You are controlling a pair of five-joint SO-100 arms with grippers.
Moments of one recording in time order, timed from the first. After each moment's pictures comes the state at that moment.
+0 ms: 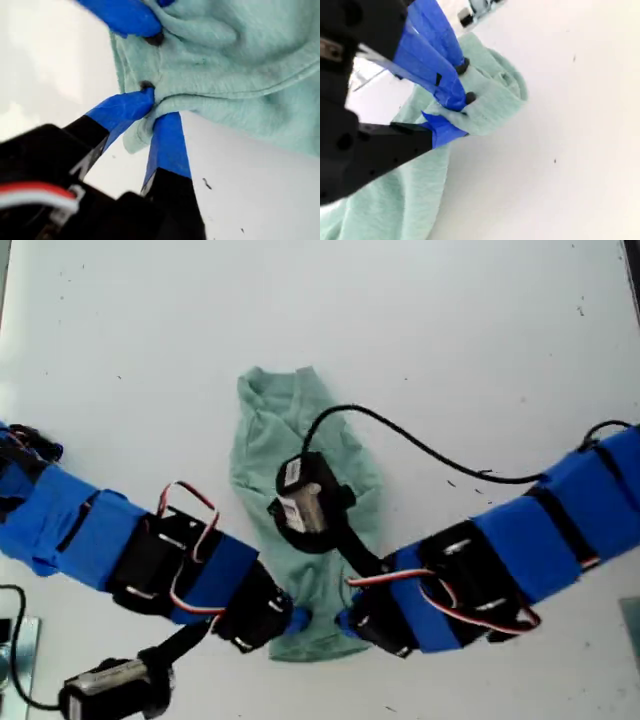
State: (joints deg) arm 0 16.7 68.4 57.0 63.0 19.9; arm 1 -21.0 78.2 52.8 75.7 -31.2
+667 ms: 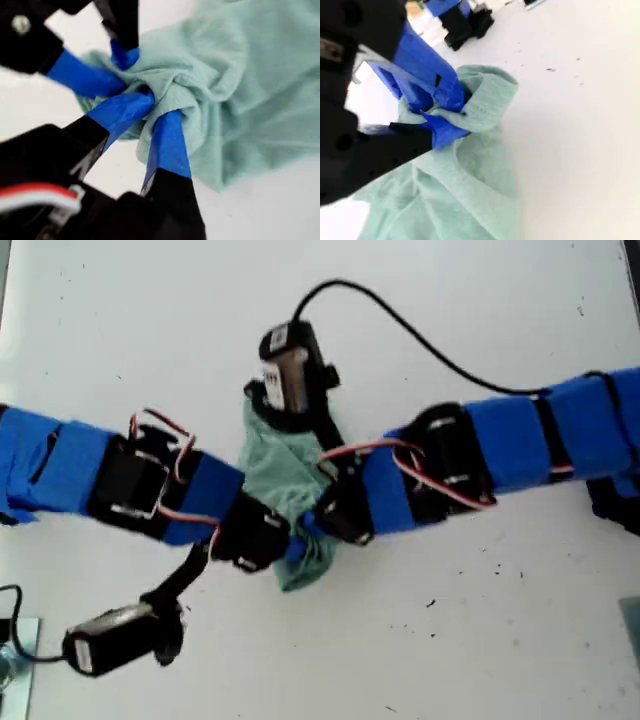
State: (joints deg) arm 0 3.6 83.2 71.1 63.1 17.1; arm 1 -0.6 81.2 54.3 73.4 -43.7
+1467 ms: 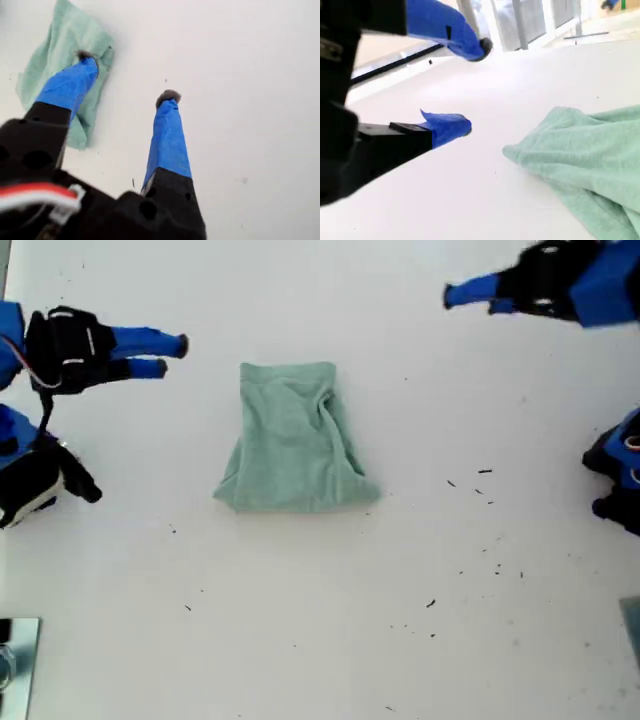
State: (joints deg) arm 0 -29.8 175.3 153.5 54.7 12.0; arm 1 45.5 157.5 125.3 72.2 -39.5
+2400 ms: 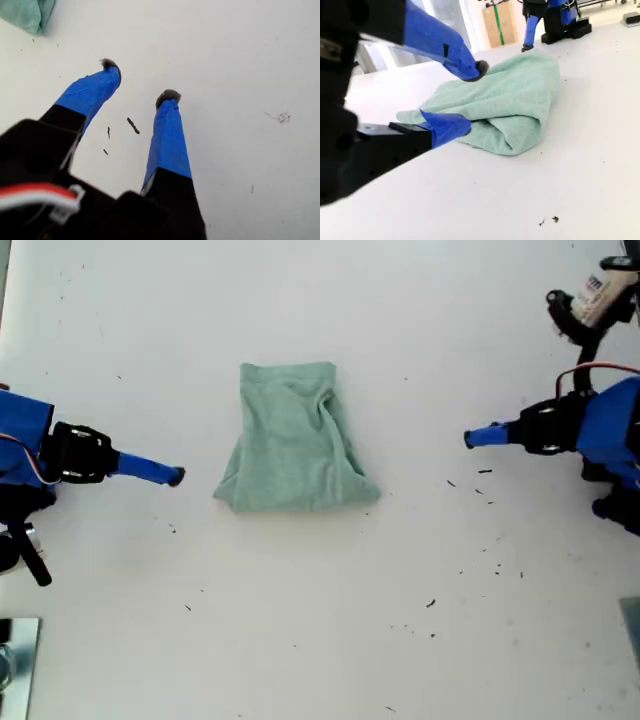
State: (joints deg) arm 0 -3.7 205.8 185.3 58.6 10.4; arm 1 25.6 200.2 174.6 77.0 -37.2
